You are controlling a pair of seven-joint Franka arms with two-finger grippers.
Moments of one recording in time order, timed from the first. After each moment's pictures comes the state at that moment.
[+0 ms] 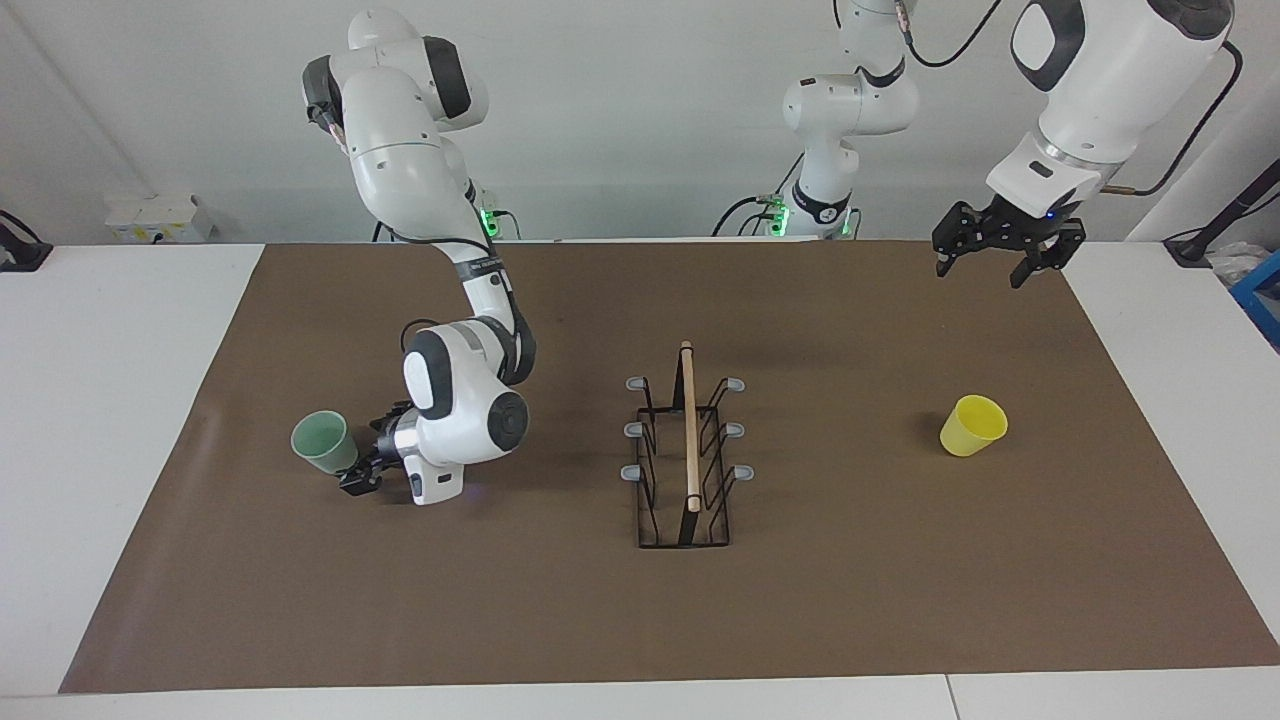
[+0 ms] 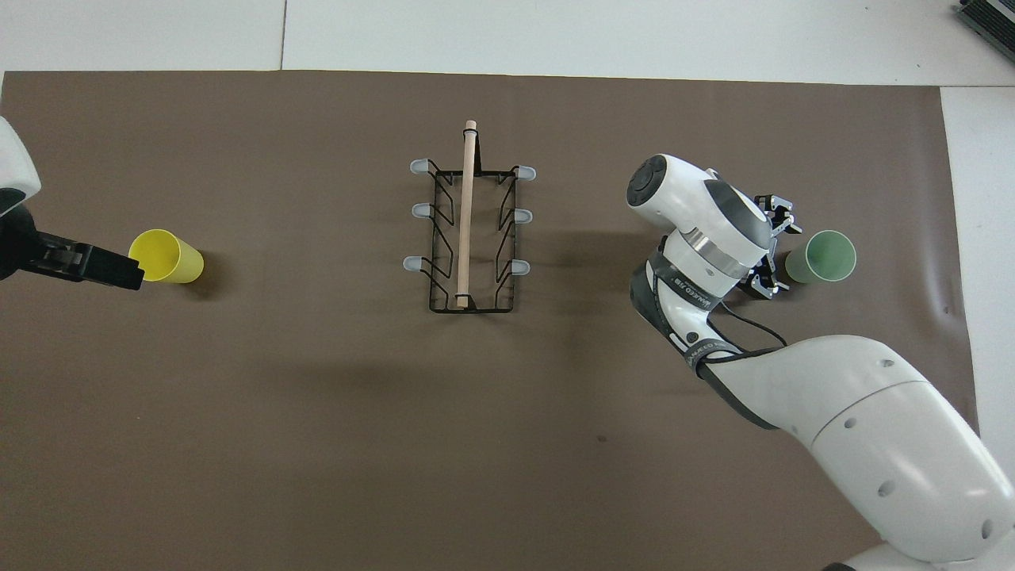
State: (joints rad) left arm -0.04 -0.03 -0.01 -1.65 -0.02 1.59 0.21; right arm 0.20 0.69 0.06 -1.58 -0.92 1.61 -0.69
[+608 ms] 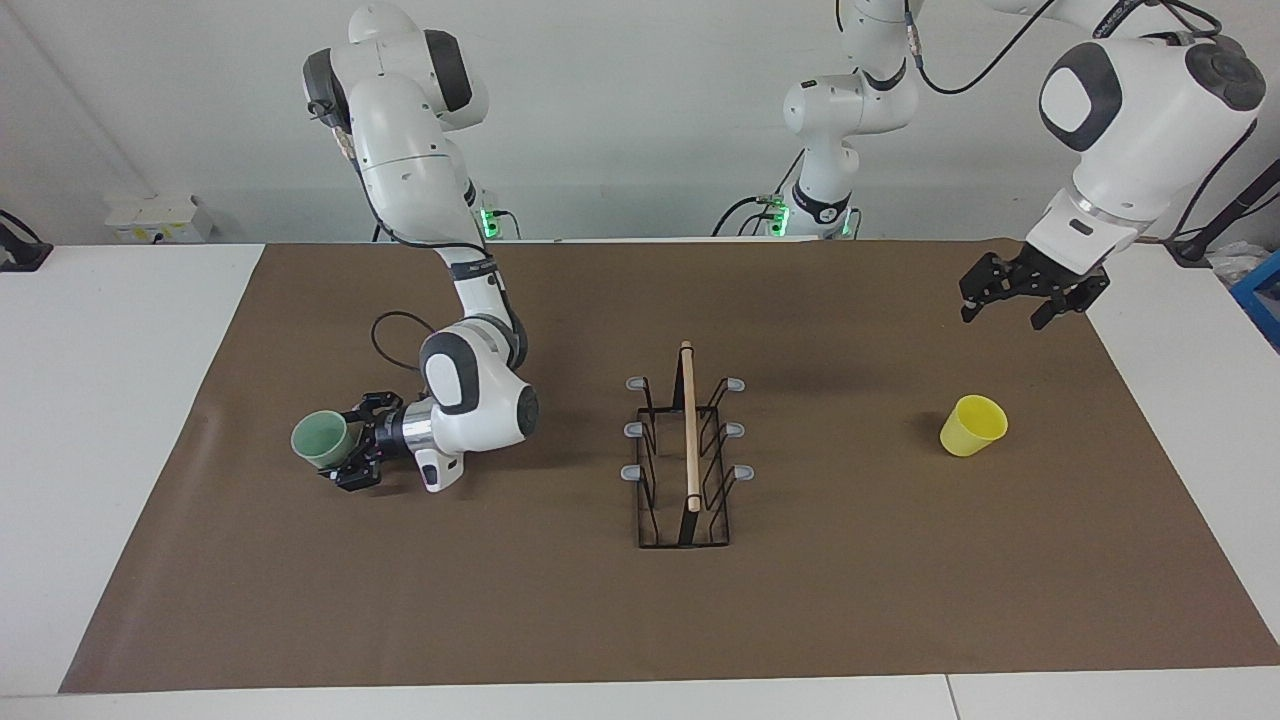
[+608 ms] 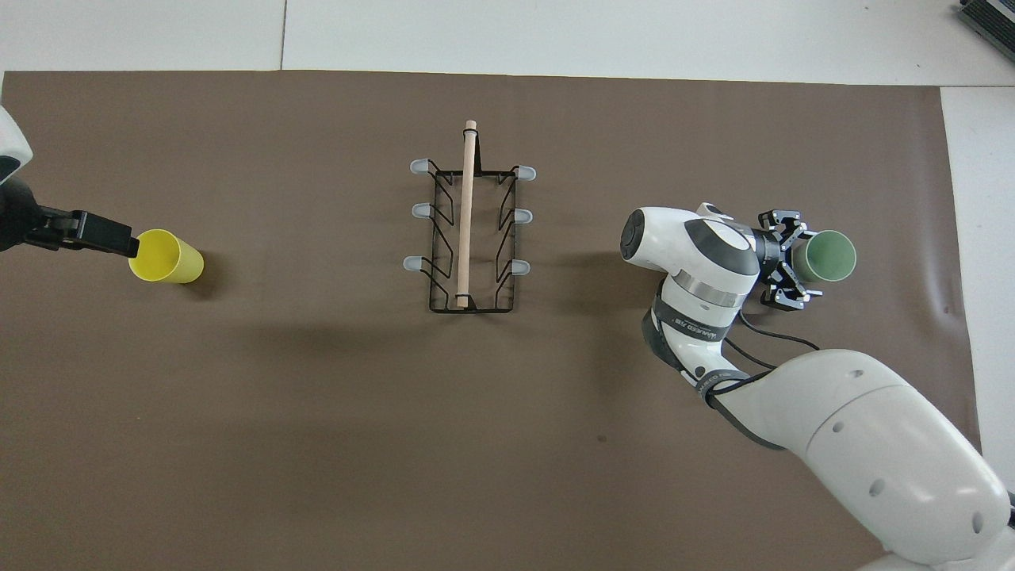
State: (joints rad) left arm 0.04 0.09 -0.01 -1.65 -0.07 1.72 0.21; right arm 0.19 0.66 0.06 -1.73 -1.13 1.61 -0.71
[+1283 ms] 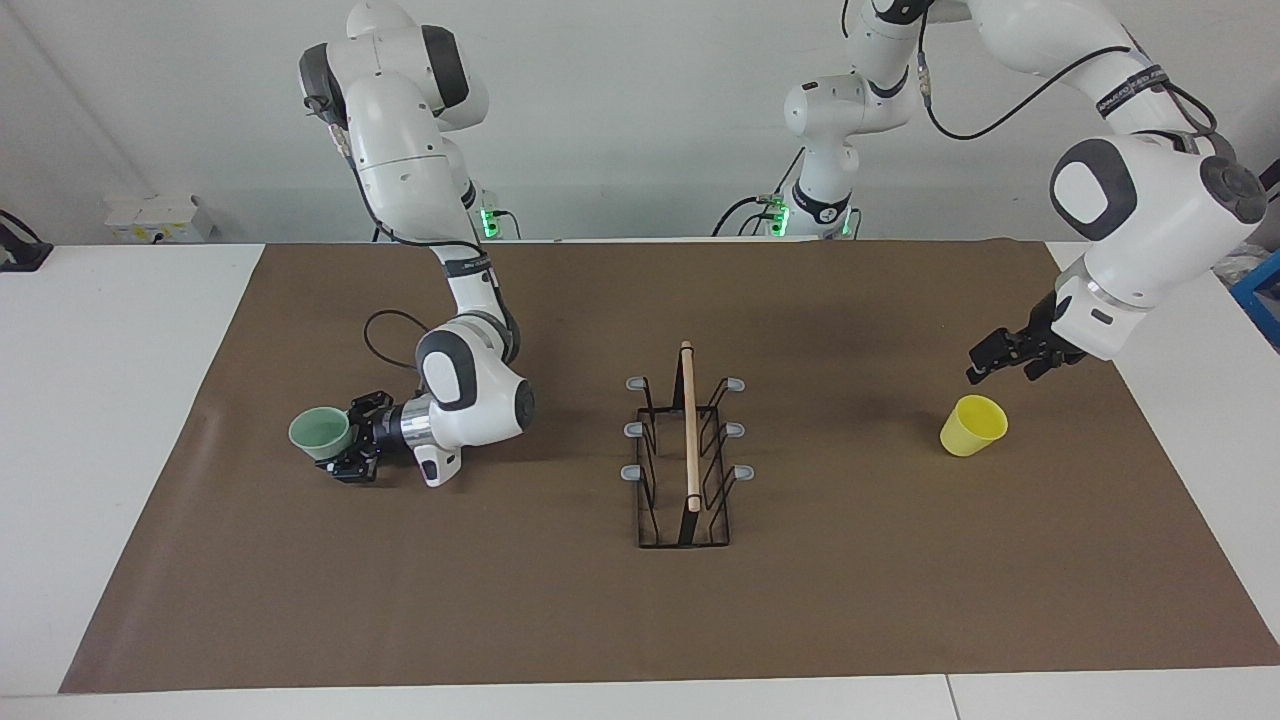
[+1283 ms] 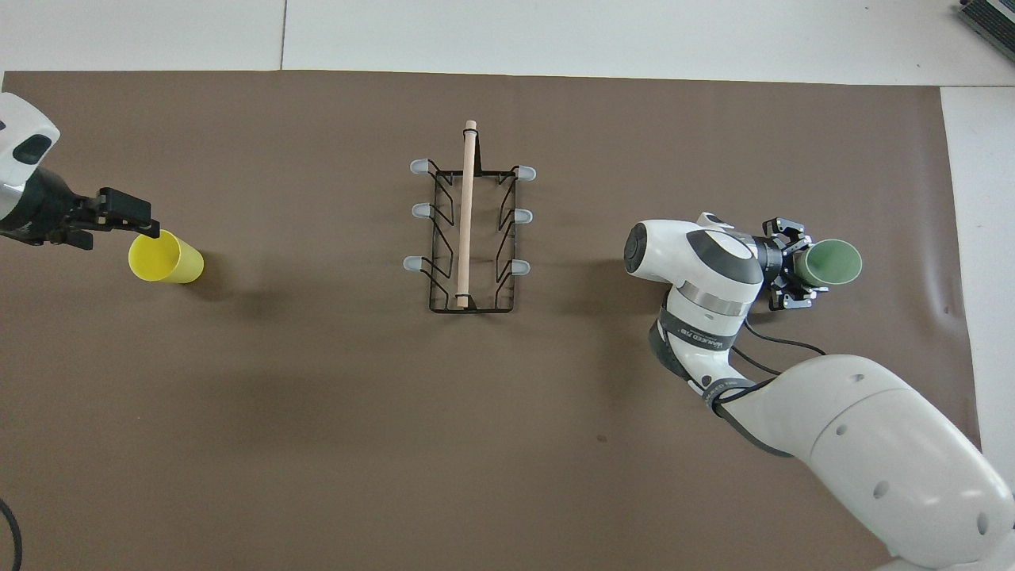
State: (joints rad) left arm 0.10 0.24 0.00 -1.65 -0.13 1.82 0.03; right arm 0.19 0.64 0.06 -1.78 -1.16 1.65 -0.71
